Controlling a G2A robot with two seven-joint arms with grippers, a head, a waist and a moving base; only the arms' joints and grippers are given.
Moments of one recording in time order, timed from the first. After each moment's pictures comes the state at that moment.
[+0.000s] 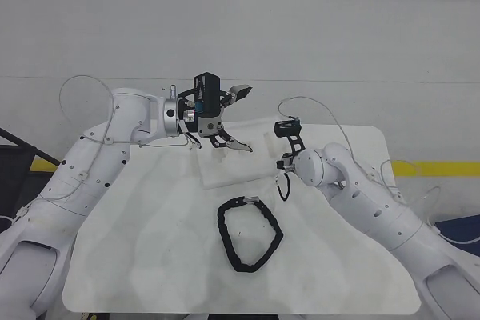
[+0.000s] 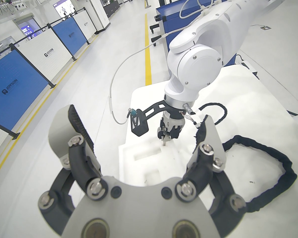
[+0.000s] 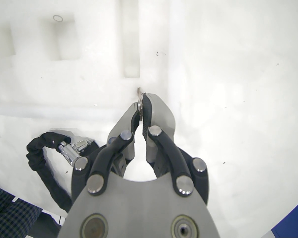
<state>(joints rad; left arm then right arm) 0.35 -1.04 -0.74 -1.23 1.27 -1.01 0.38 -0.47 -1.17 0.57 -1.29 -0.55 0.45 0.93</state>
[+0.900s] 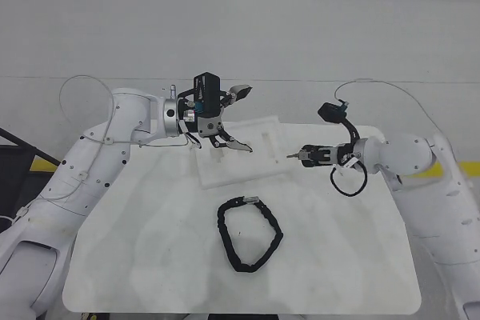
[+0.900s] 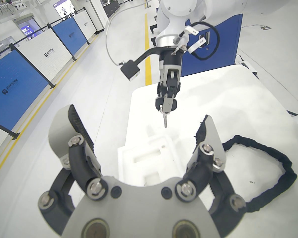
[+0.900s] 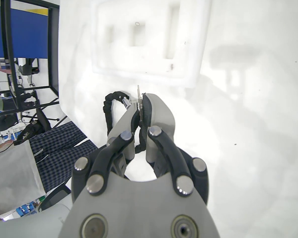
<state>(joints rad) 0.35 -1.04 -0.74 -1.23 1.27 -1.01 0.38 -0.72 -1.02 1.16 -1.52 -0.22 0.05 1.20</state>
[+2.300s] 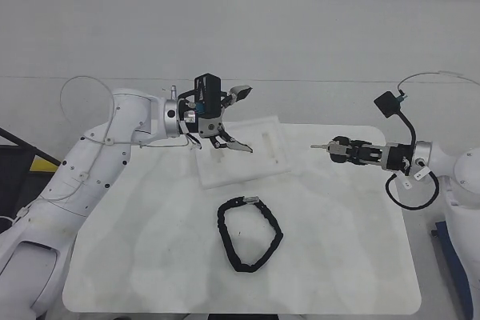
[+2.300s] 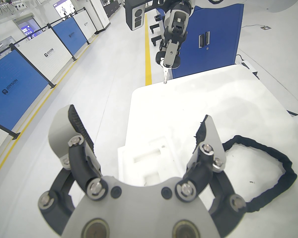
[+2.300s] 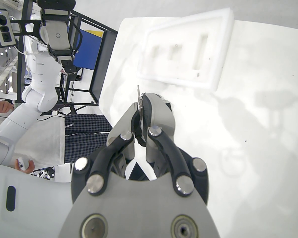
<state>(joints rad) 0.36 -1.04 -0.74 -1.25 1.28 -1.00 0.36 -0.89 -0.96 1.46 -1.68 0.01 -0.03 1.25</state>
